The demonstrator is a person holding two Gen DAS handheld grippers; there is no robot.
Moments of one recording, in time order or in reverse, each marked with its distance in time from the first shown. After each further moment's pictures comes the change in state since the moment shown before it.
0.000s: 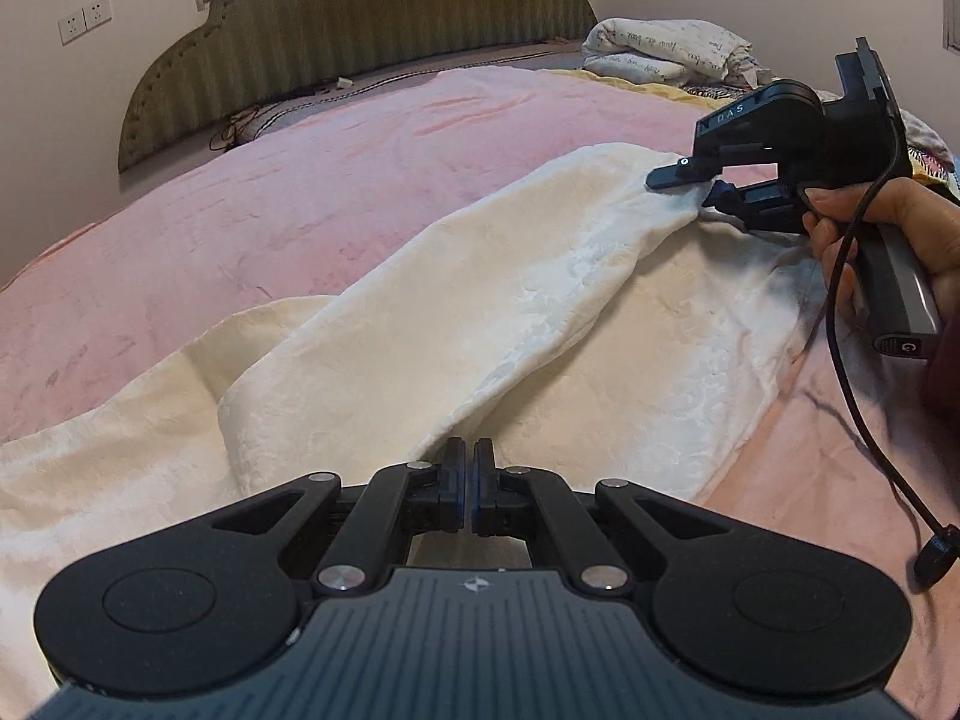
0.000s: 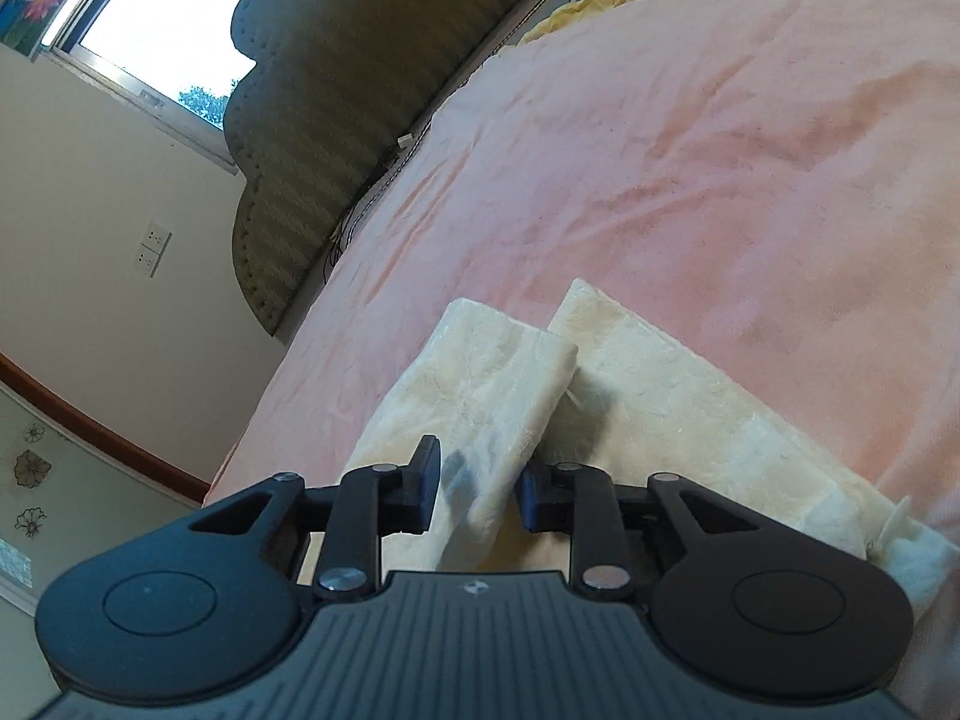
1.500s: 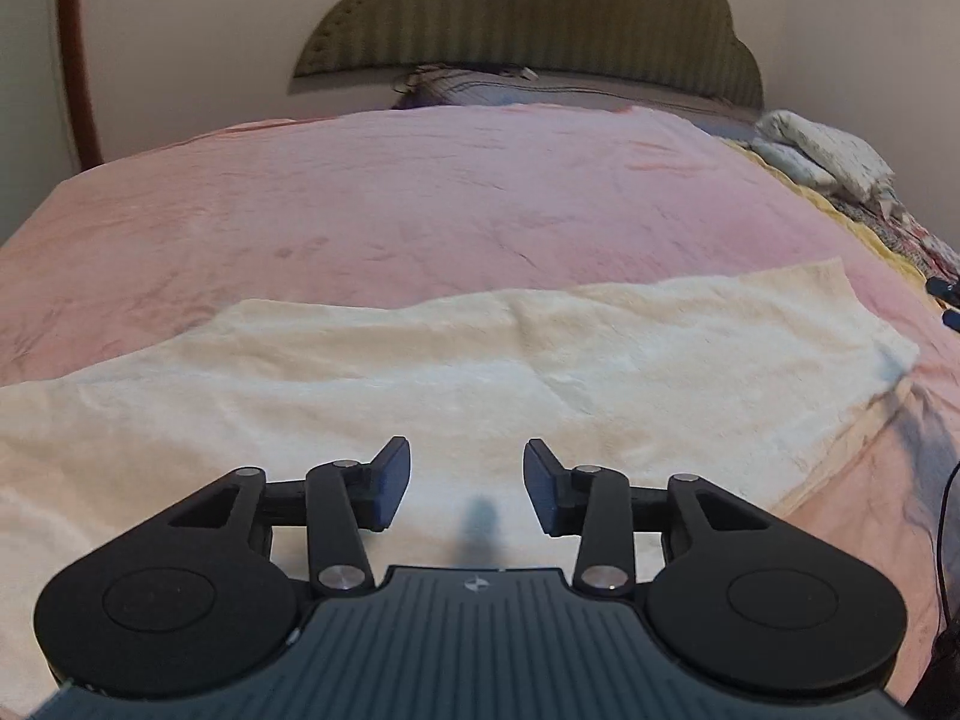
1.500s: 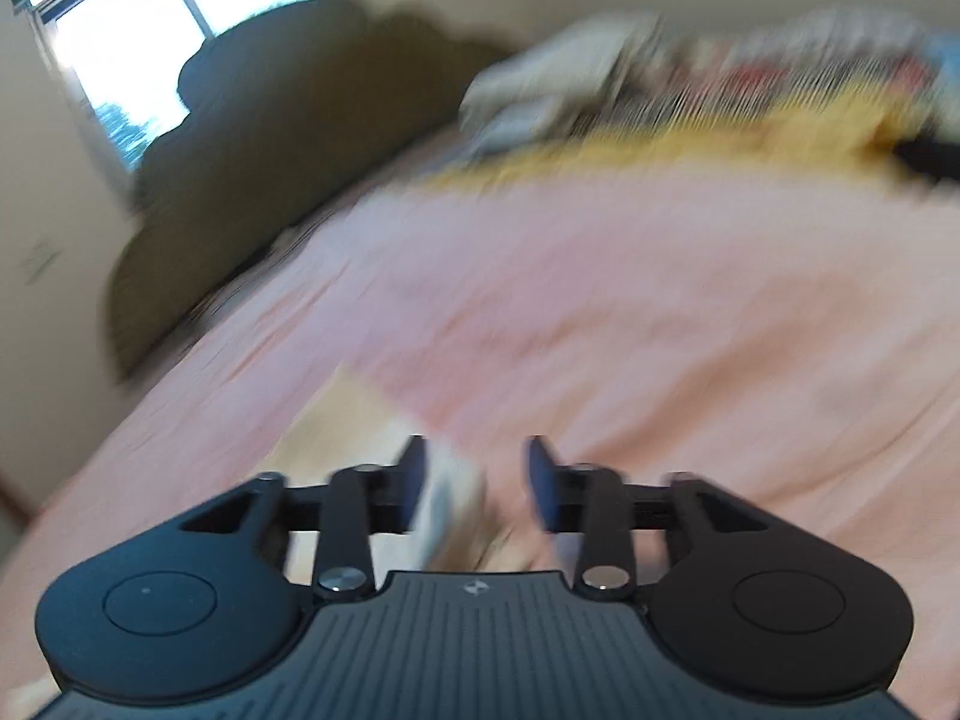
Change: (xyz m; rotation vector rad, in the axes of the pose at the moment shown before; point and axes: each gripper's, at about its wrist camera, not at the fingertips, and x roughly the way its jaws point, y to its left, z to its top) left arm -0.092 0.126 -0.031 -0.380 0.029 0.146; right arm -0.135 0.035 -0.041 -0.302 -0.420 -0.368
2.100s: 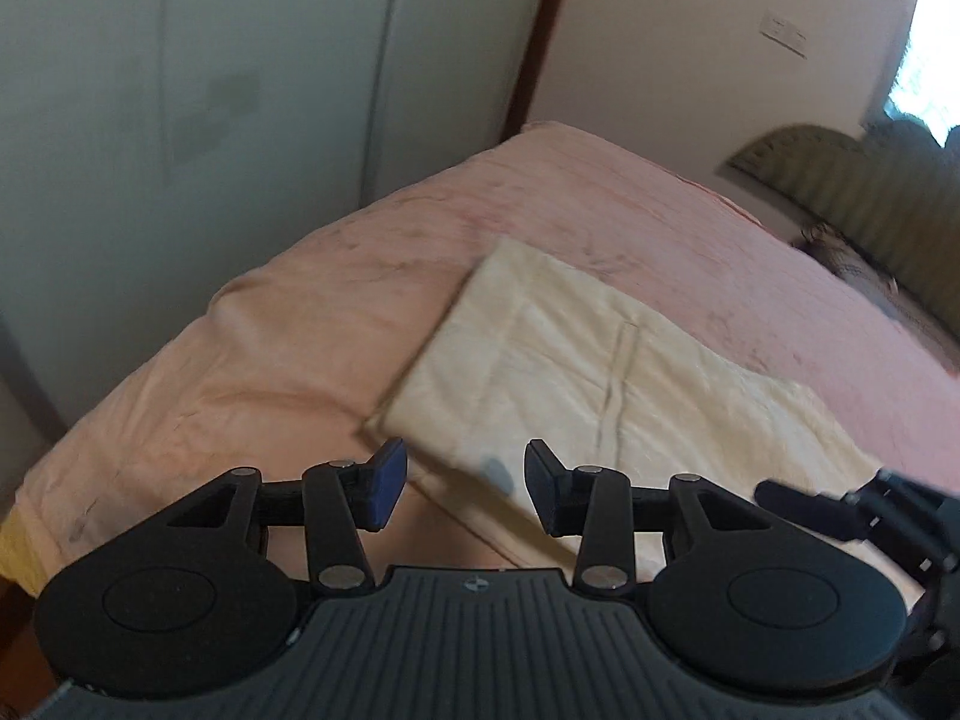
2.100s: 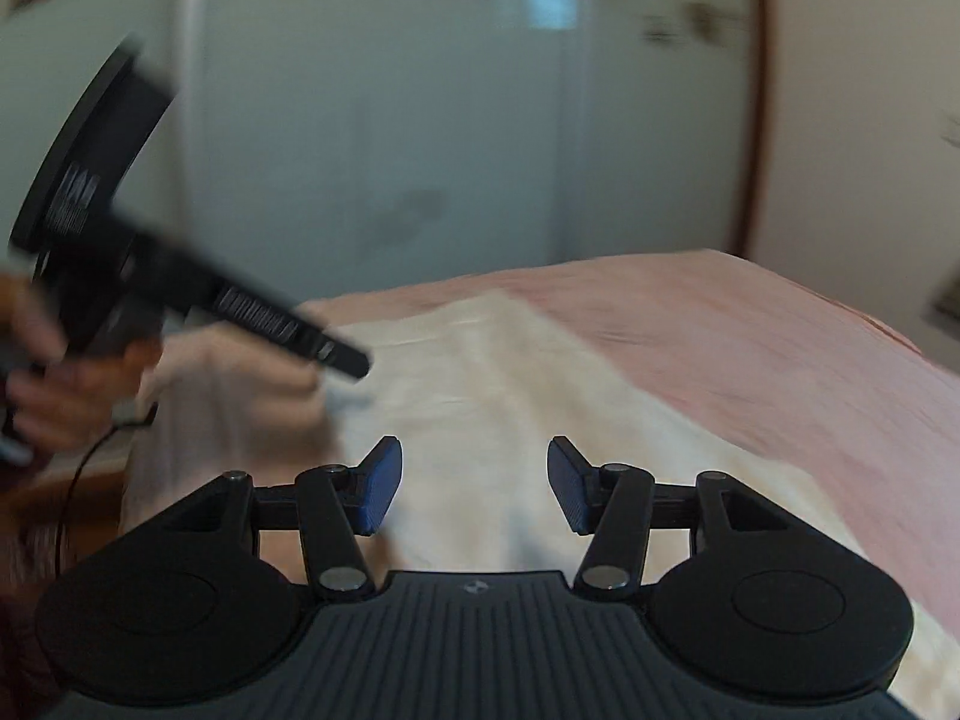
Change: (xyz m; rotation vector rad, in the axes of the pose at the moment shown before) left arm -0.151 0.224 -0.097 -0.700 -0.085 0.447; right arm -0.171 0.391 -0.257 -1.164 0.361 1.483
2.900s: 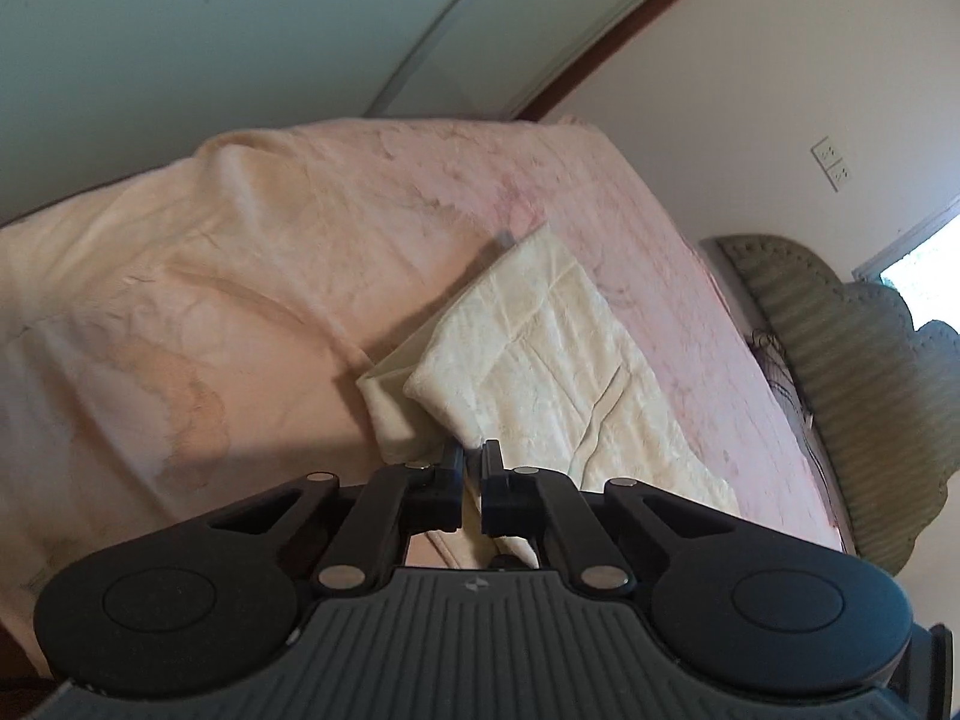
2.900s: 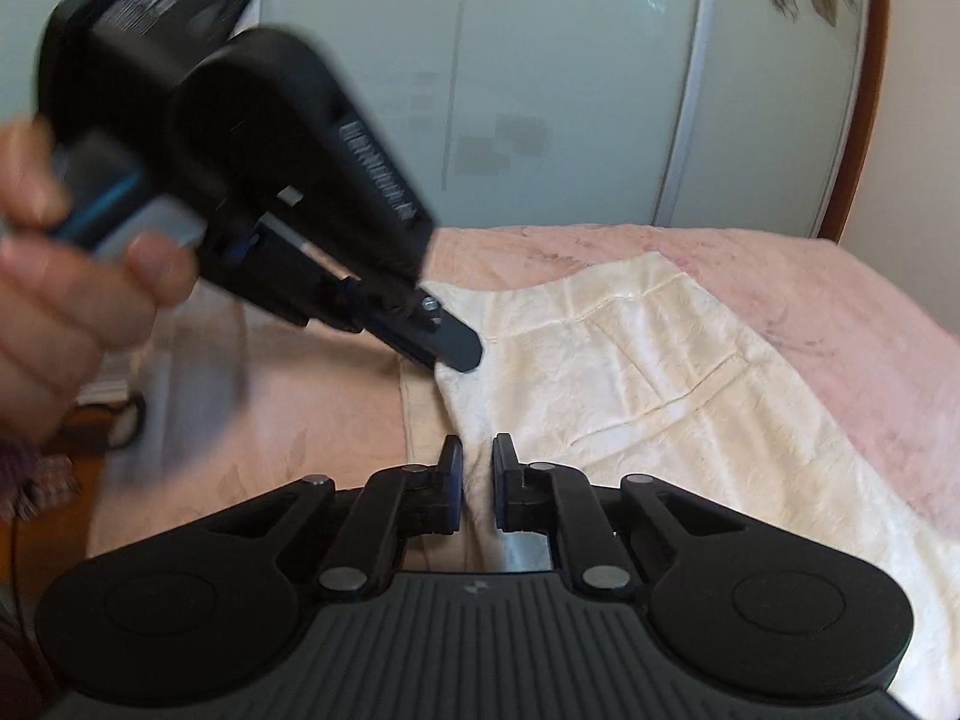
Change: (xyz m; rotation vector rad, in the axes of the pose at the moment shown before) left arm 0.030 0.046 -0.004 -0.371 0.073 -0.194; right arm 0.080 0.020 0.014 -0.007 0.098 0.054
